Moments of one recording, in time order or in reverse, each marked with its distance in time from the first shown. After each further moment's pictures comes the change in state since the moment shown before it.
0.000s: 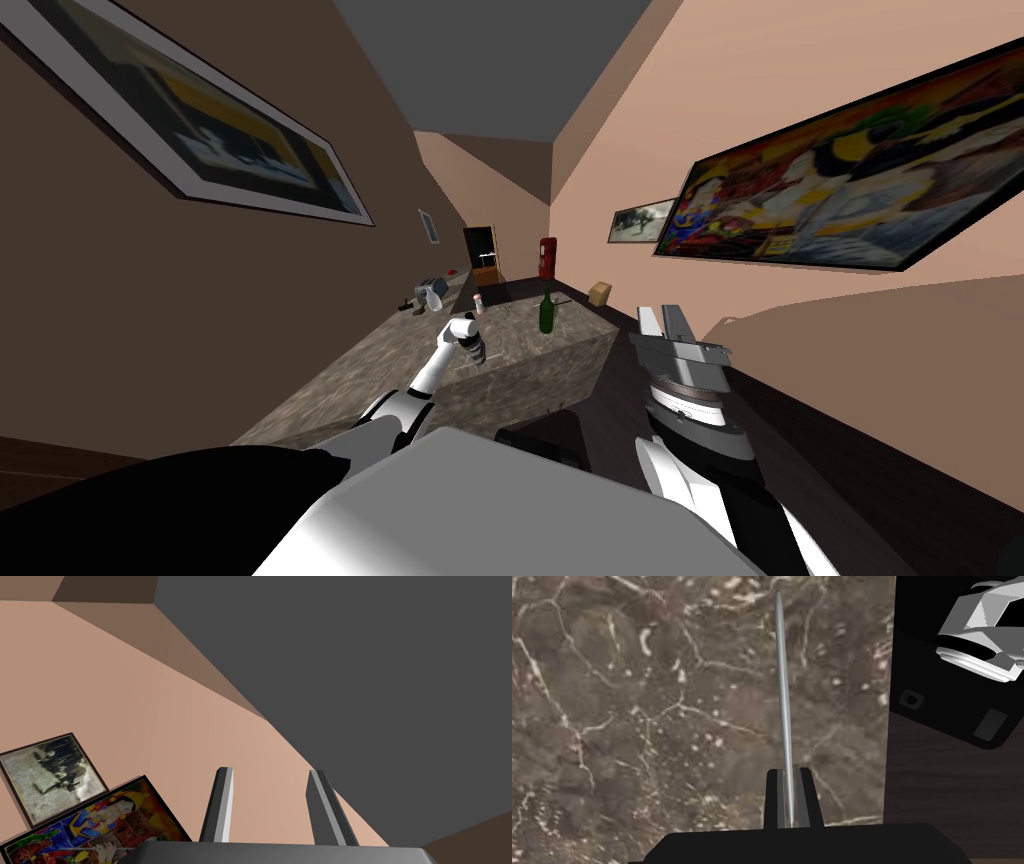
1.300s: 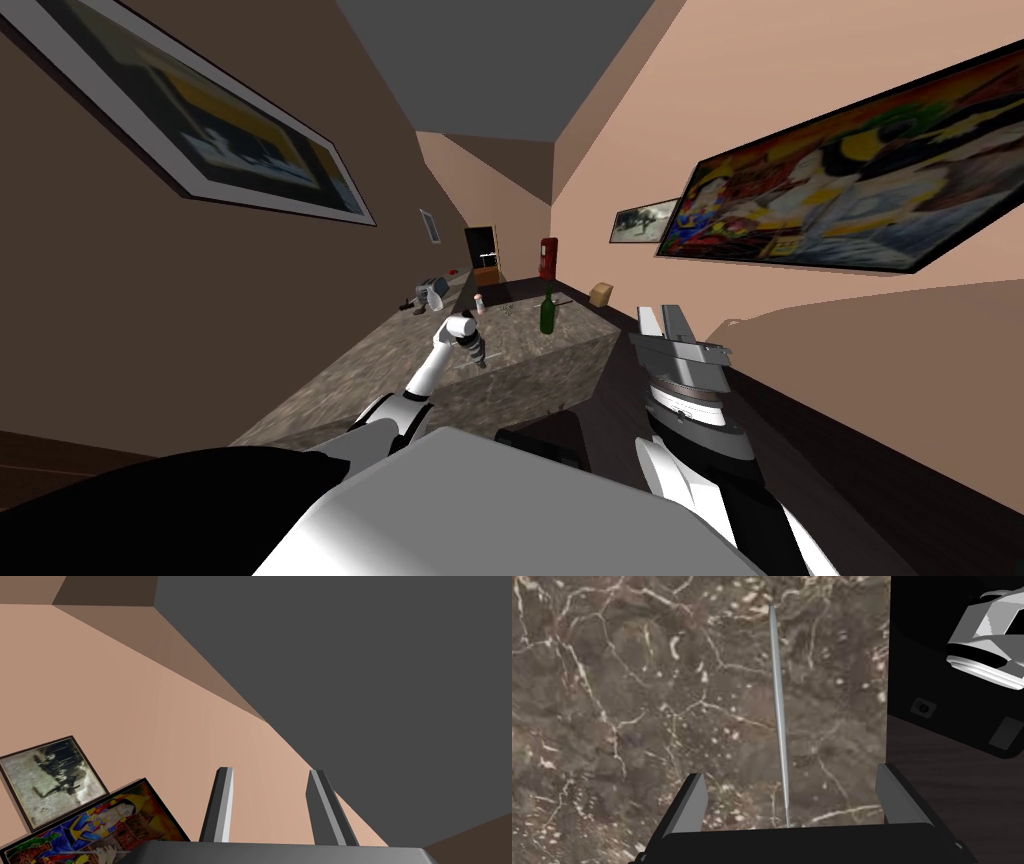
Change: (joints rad) left arm 0.023 0.011 0.021 -0.100 0.027 0.020 0.006; right arm 0.000 0.000 0.000 0.000 0.000 0.000 0.000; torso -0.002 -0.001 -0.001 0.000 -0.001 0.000
